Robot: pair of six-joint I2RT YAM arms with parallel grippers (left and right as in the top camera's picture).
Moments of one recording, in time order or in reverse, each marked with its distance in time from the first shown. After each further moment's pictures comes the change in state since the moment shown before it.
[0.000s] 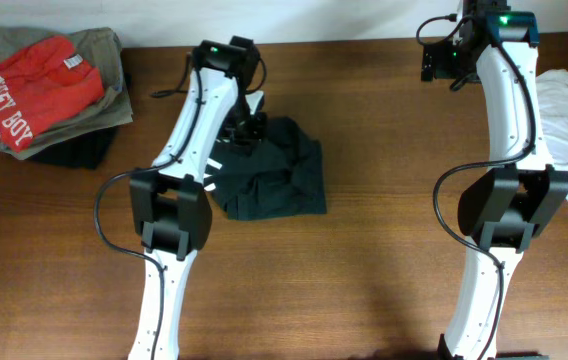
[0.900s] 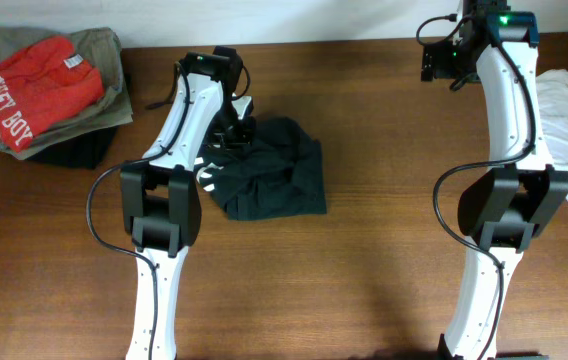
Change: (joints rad) left arm 0.070 0.000 -0.144 0.137 0.063 0.031; right arm 0.000 0.000 0.000 0.000 0.000 0.000
